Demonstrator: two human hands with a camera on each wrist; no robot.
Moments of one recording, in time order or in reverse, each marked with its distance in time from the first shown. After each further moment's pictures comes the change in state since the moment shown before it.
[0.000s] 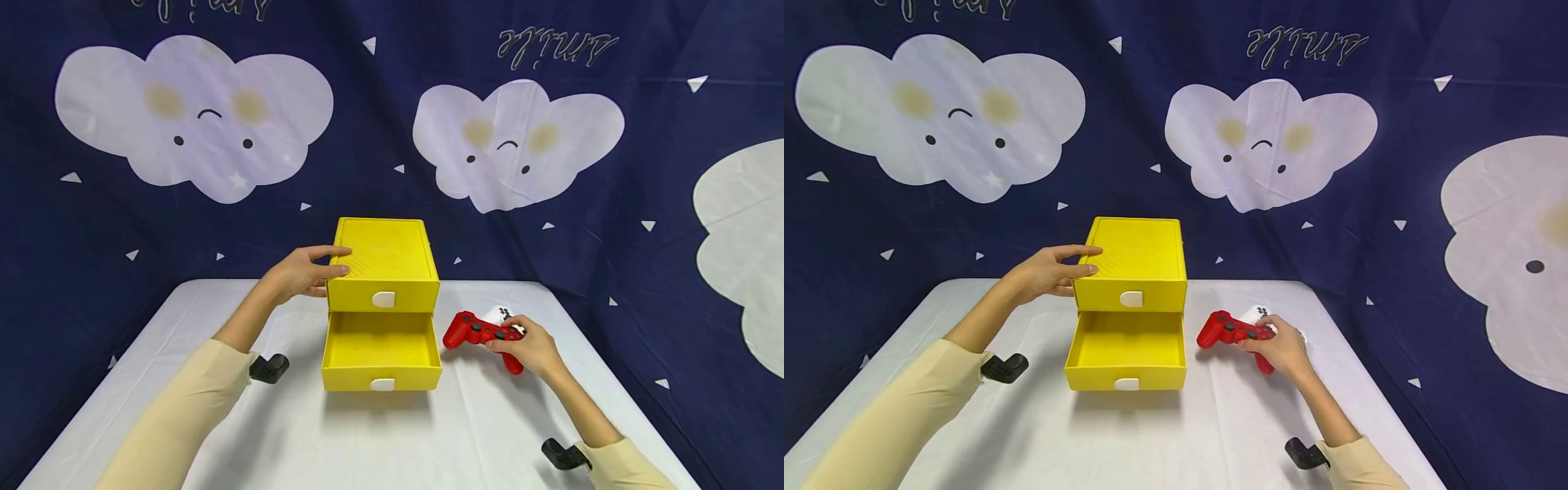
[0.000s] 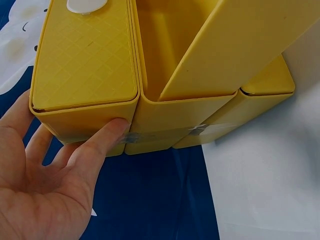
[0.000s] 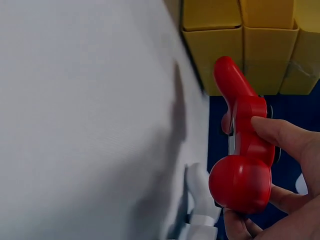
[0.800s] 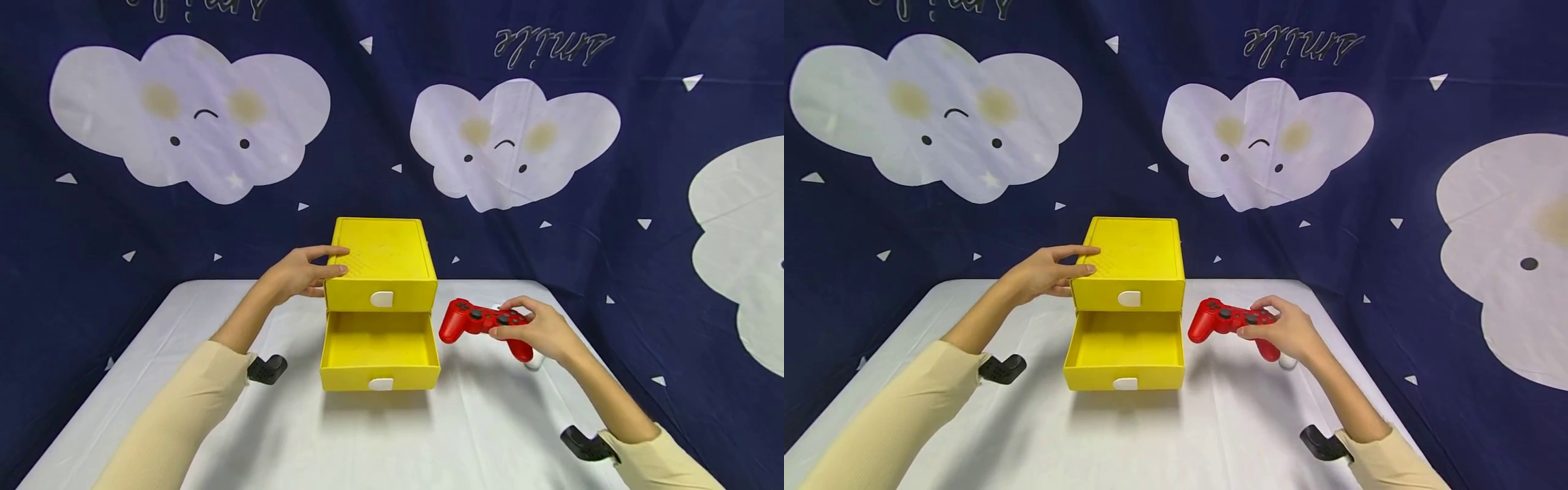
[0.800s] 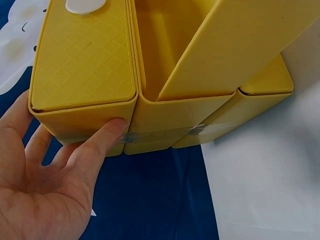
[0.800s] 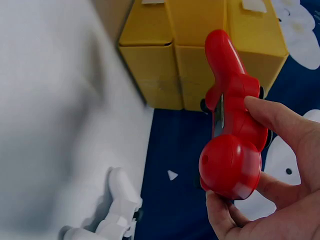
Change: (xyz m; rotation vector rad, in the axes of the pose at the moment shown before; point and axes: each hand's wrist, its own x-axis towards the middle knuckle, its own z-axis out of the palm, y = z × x) left_hand -0.001 0.001 0.000 0.000 -0.008 -0.003; right_hand -0.017 -0.050 -0.051 0.093 -0.165 -0.054
